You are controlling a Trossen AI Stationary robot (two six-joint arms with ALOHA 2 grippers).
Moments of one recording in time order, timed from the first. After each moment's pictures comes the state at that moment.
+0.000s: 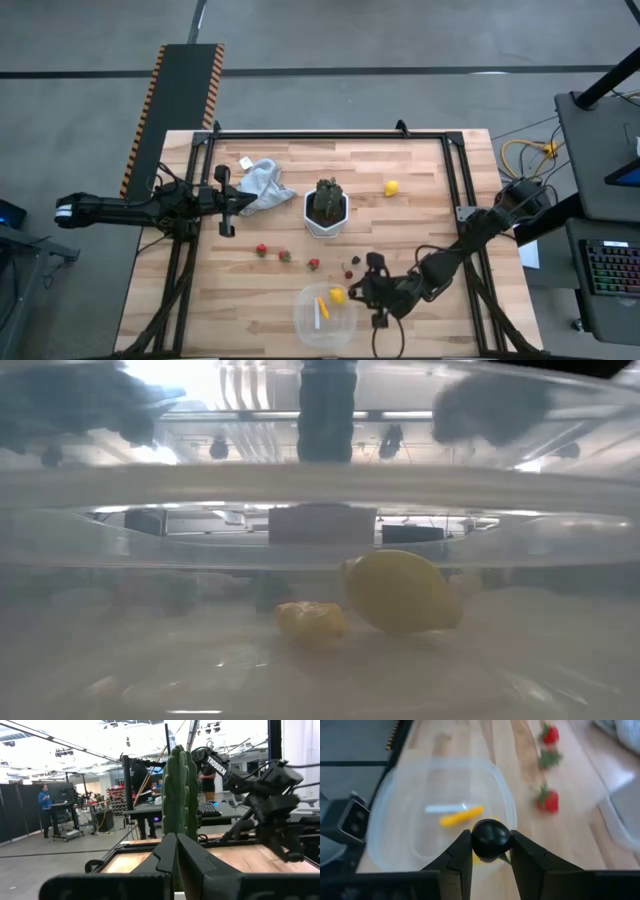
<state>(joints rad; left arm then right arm) 0.04 0.44 0.13 0.49 -0.06 0.14 0.65 1.67 1.00 -0.05 0.47 0.42</state>
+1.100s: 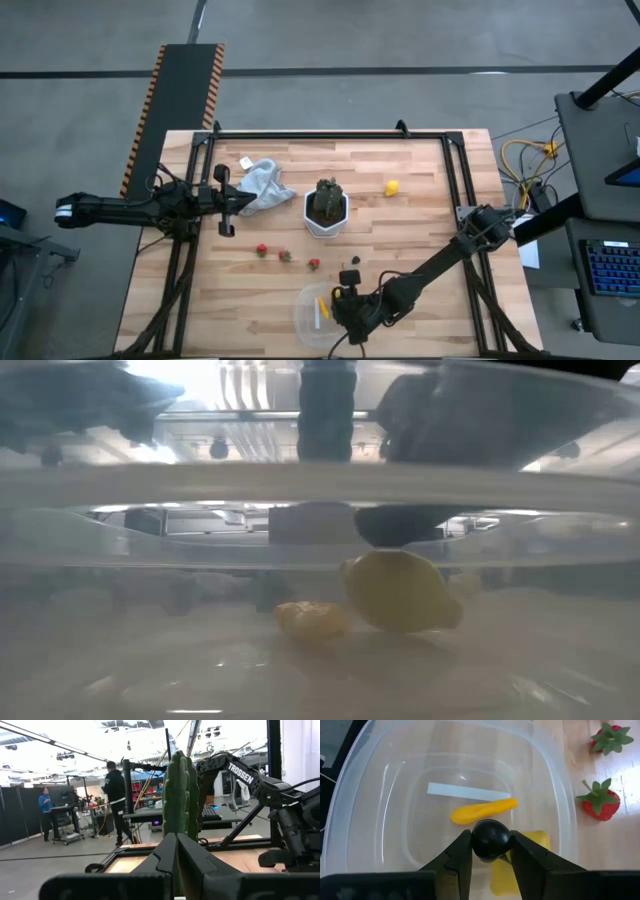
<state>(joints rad) 0.04 0.44 0.13 0.51 -0.06 0.14 0.62 2.03 1.40 -0.36 0.38 0.34</state>
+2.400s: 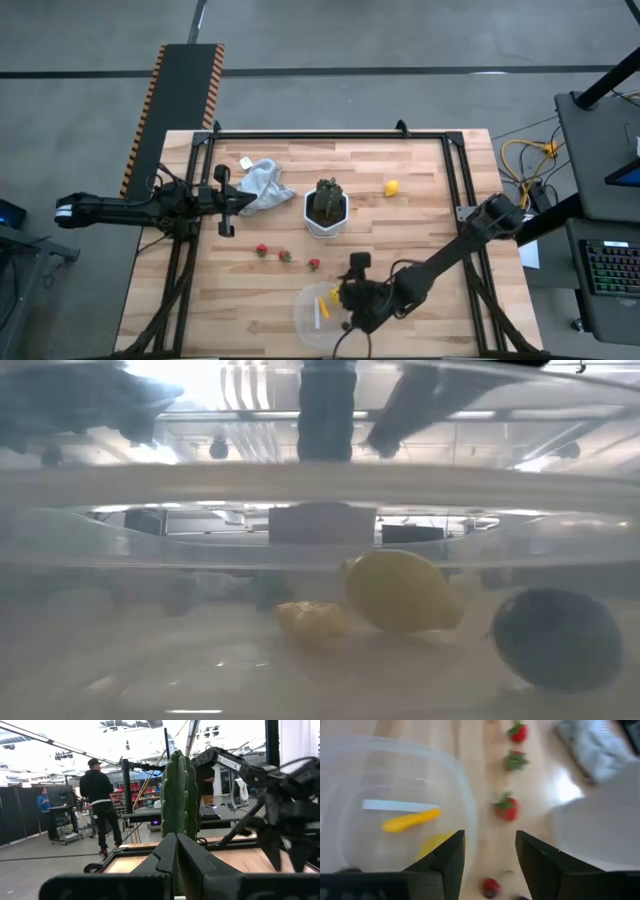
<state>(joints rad) 0.04 0.44 0.12 0.52 -0.06 0.14 0.62 1.88 1.38 -0.52 0.63 0.33</state>
